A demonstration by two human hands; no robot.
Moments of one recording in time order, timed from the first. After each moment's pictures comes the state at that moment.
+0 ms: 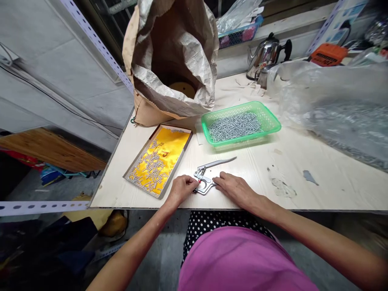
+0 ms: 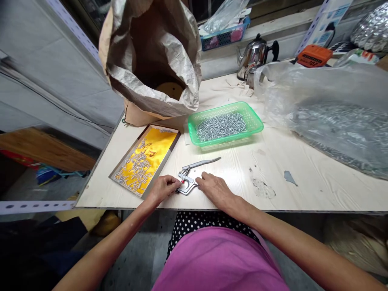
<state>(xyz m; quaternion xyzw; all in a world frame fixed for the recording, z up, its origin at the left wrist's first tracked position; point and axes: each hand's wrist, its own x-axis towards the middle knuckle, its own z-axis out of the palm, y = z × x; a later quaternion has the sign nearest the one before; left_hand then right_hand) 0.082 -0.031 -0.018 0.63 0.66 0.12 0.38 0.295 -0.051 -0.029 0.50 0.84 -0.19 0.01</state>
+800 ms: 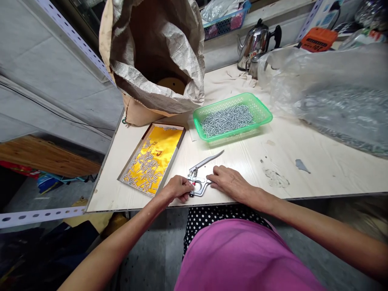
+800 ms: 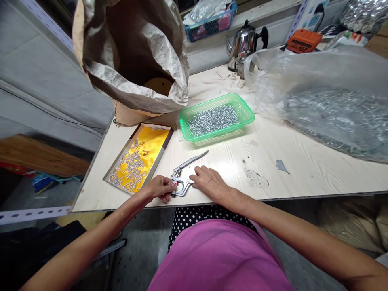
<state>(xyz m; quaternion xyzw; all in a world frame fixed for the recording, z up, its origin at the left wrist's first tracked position) 0.086 -0.020 -0.009 0.49 0.66 -0.06 0.56 0.307 -0.051 -0.034 0.46 0.88 -0.14 -0.03</state>
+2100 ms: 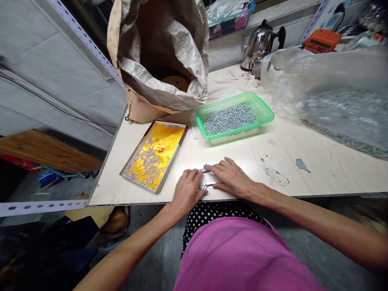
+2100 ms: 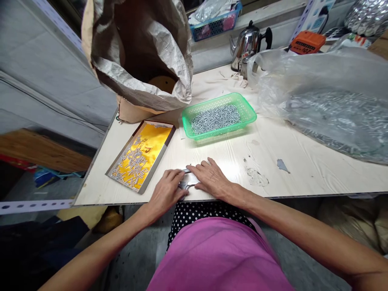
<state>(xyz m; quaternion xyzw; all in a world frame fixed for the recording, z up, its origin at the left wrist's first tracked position) 0.103 -0.065 -0.010 0.86 0.48 0.03 0.14 0.311 -0.050 -0.035 0.43 0.89 -0.13 -0.10</state>
